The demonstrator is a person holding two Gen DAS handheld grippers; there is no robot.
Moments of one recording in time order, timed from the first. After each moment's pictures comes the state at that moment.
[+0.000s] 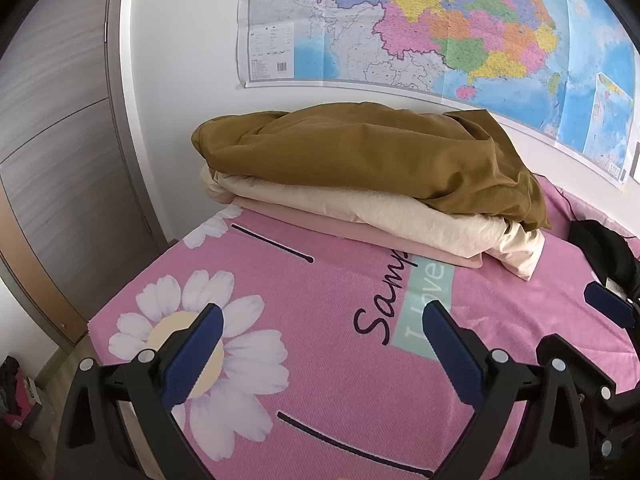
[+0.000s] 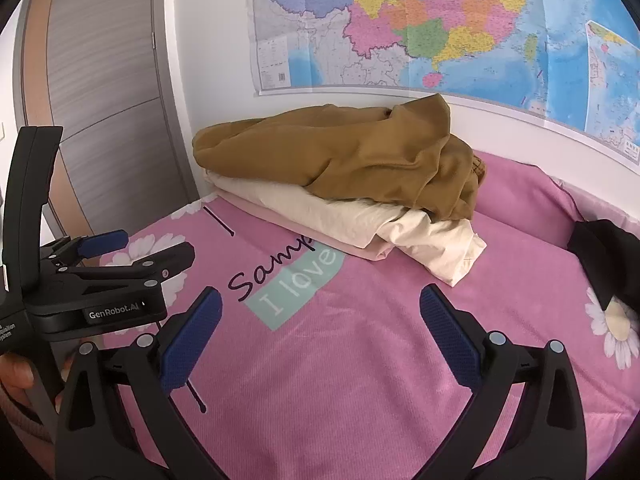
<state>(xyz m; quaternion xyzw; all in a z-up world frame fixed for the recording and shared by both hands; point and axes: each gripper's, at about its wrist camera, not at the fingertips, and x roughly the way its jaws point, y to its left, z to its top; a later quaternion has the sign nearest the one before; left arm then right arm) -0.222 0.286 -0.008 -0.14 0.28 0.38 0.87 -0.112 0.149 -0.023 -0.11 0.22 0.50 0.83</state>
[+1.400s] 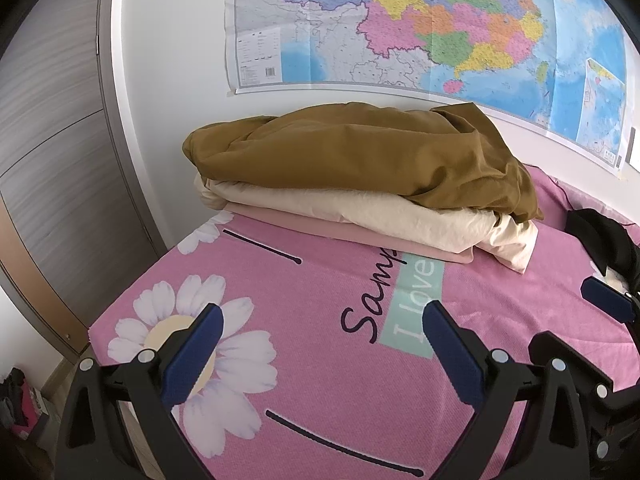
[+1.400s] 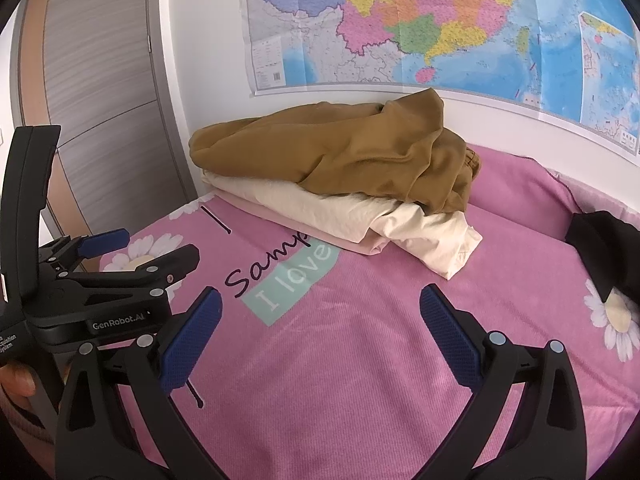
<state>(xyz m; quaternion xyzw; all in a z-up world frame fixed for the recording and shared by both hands) -0.214 0.274 -0.006 -0.12 0.29 0.37 0.87 -0.109 0.144 -0.024 -0.11 0.23 0.49 0.83</state>
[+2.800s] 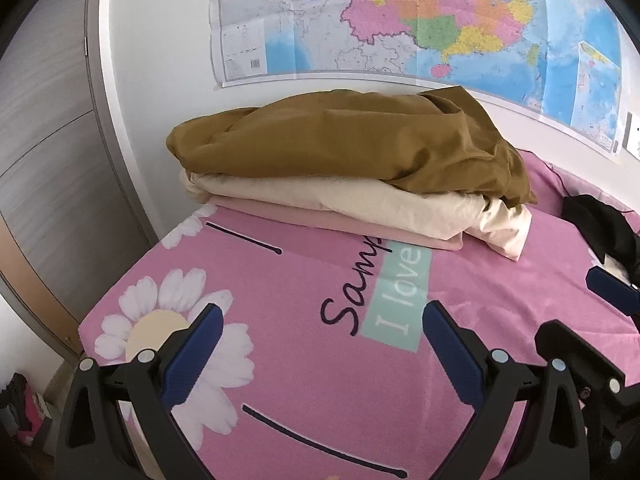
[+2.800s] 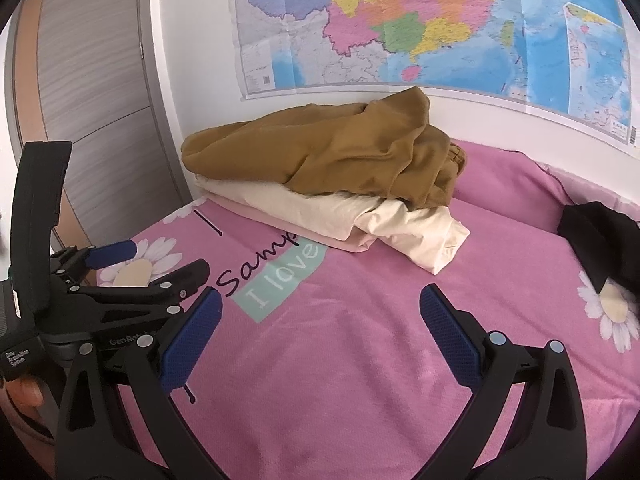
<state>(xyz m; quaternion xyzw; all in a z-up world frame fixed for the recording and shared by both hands) -0.198 0.264 -0.014 -0.11 0.30 0.36 0.87 -0.104 0.131 -0.023 -0.09 0.23 0.48 0.84</state>
